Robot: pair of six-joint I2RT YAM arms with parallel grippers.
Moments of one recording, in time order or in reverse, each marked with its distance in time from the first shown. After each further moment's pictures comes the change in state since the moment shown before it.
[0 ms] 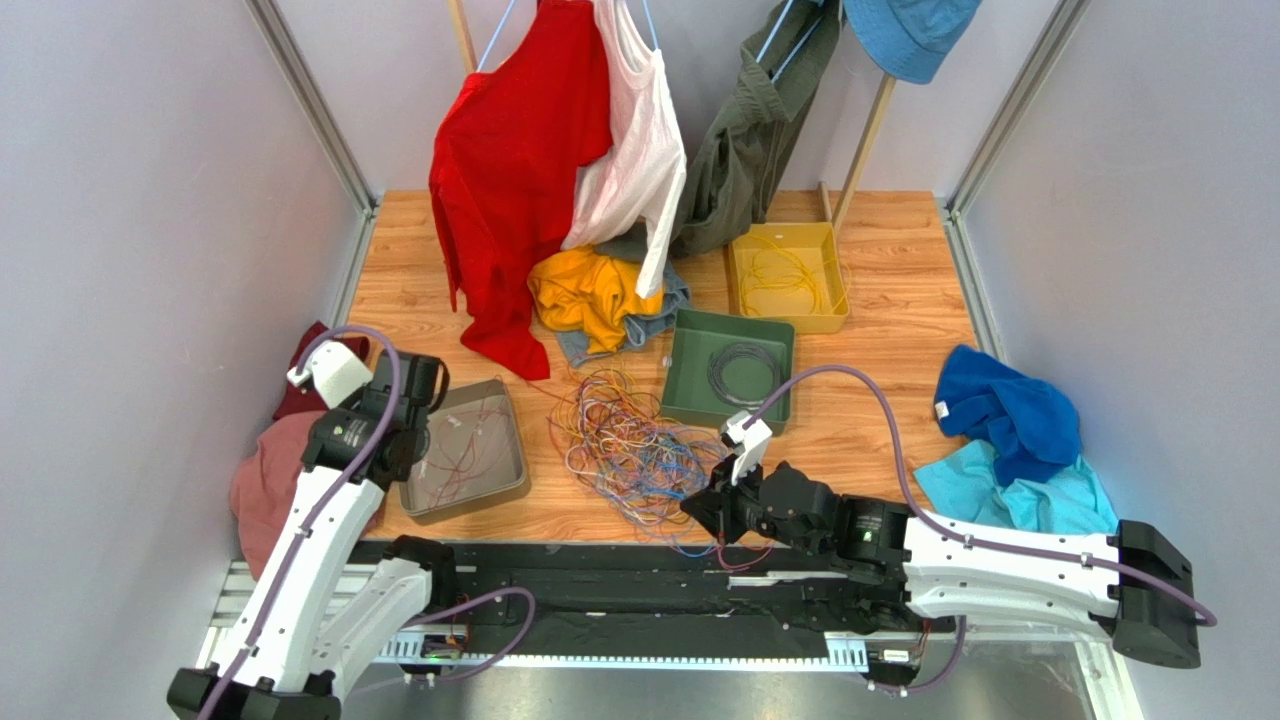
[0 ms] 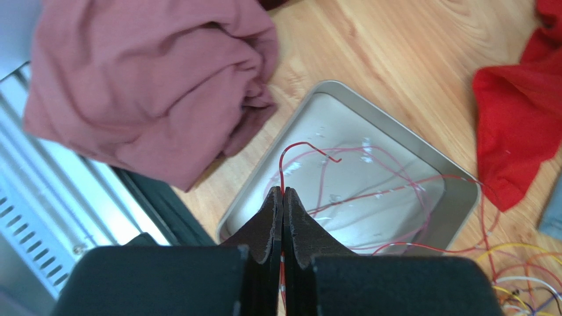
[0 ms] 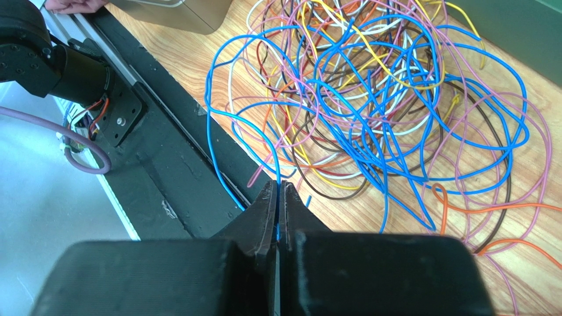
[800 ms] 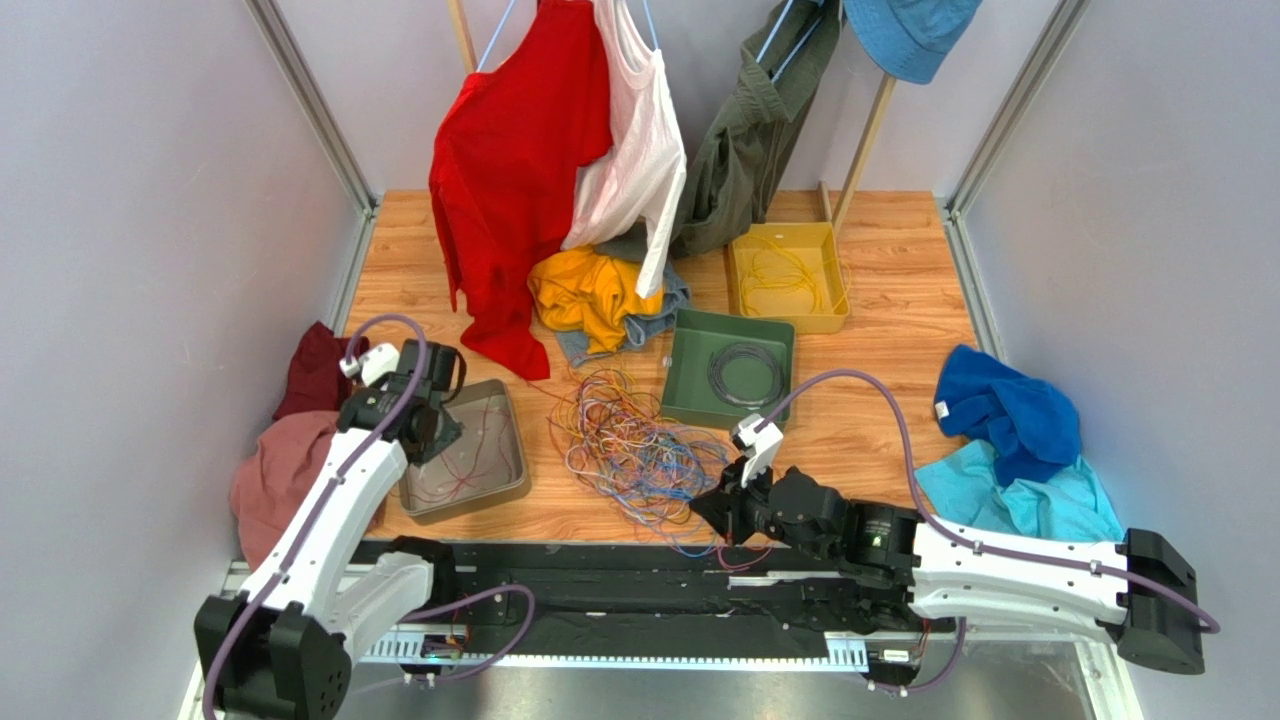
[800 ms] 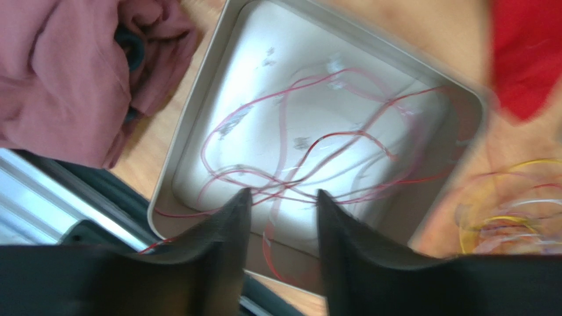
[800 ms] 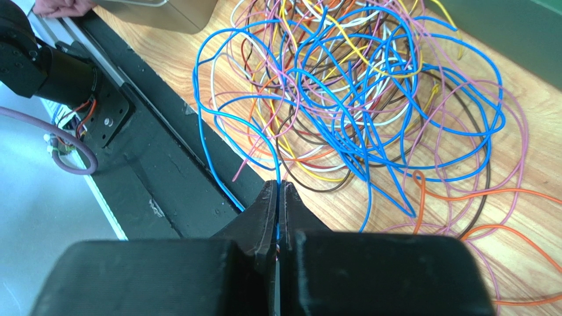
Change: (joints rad) left arm 0.061 0.164 -0.114 0.149 0.318 0.101; right arm 0.000 -0.071 -0.045 -0.020 0.035 -0.001
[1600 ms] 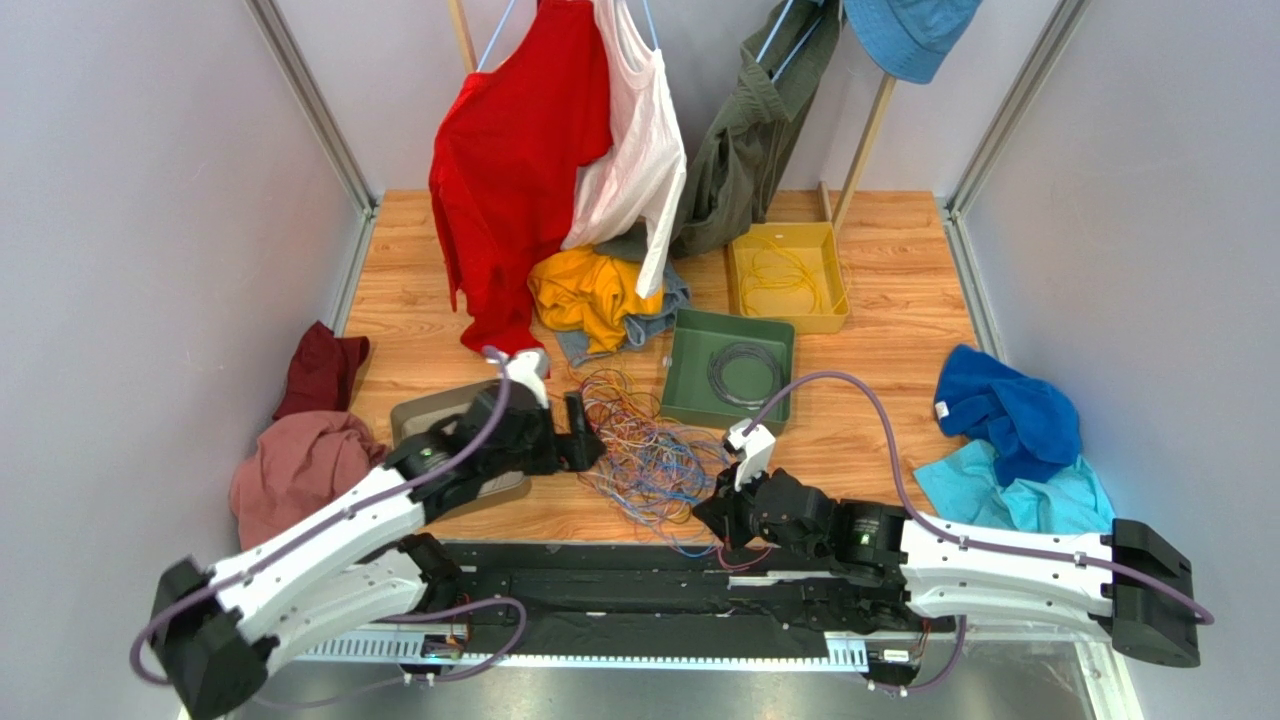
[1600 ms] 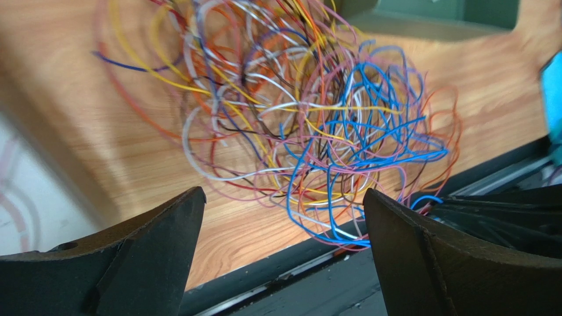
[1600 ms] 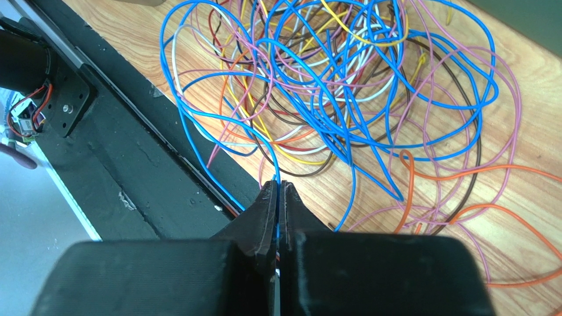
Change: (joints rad) left arm -0.574 -0.127 -0.160 0.510 0.363 0.118; right arm 0.000 0.074 0.000 -0.024 0.006 0.015
